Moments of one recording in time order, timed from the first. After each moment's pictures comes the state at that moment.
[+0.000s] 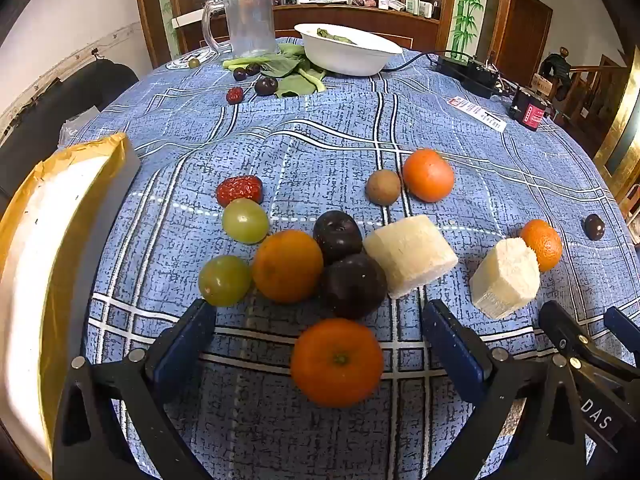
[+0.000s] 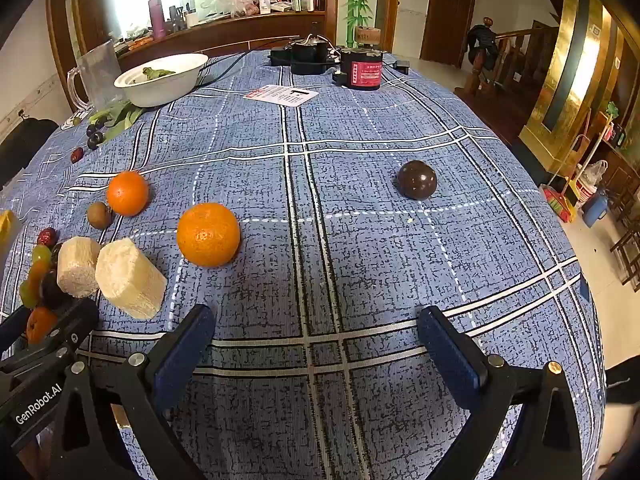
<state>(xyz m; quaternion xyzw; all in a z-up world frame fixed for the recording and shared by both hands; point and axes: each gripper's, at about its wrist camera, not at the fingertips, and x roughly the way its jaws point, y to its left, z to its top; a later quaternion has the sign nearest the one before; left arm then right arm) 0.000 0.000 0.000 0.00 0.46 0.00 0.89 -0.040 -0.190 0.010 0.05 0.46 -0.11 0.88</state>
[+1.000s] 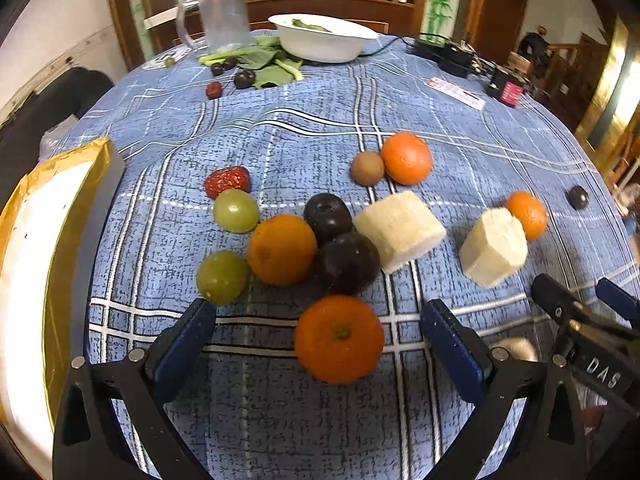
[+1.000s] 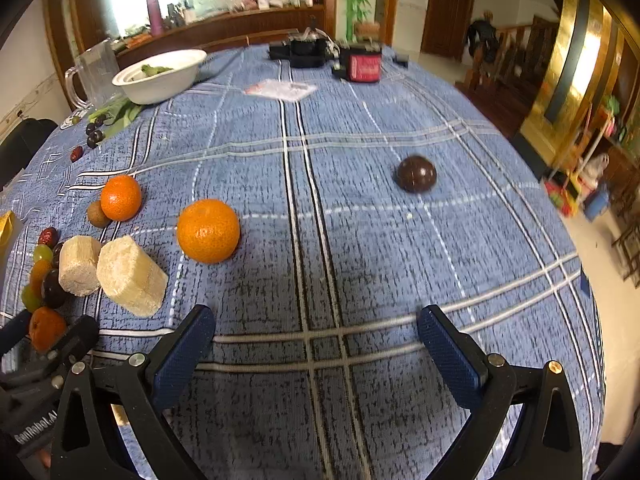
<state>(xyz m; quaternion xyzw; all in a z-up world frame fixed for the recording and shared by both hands) -0.006 0.002 0.001 0.03 0.48 -0.05 0.87 -0.041 -0.191 0.013 0.06 0.48 -0.11 0.87</state>
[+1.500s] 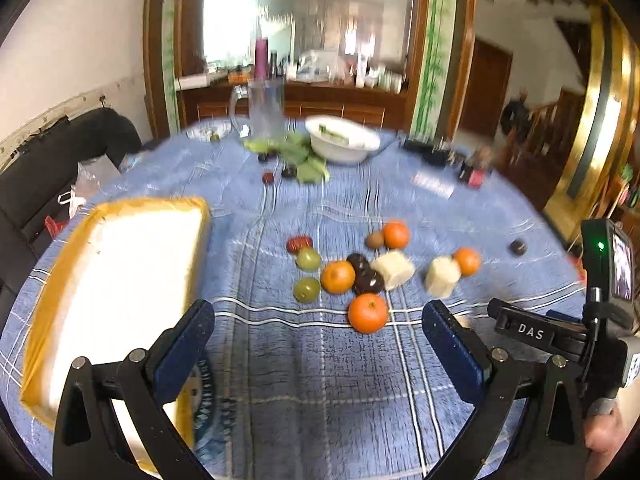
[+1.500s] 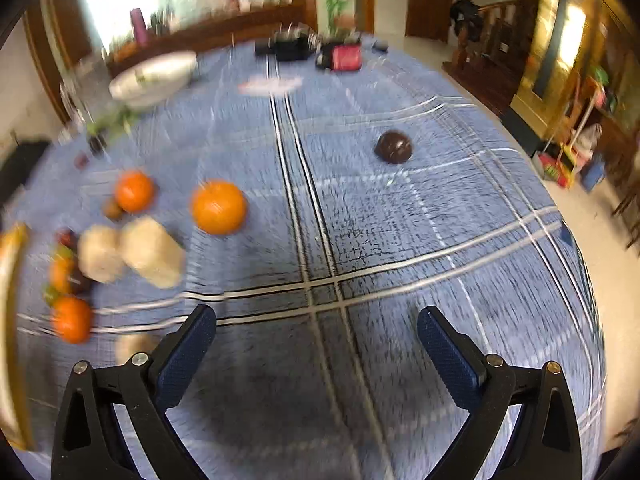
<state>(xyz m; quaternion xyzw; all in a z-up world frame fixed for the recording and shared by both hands) -0.116 0.064 0.090 -0.02 0.34 -0.06 0.94 -0.089 -0.188 0.044 0.12 0.44 -0.12 0.88</state>
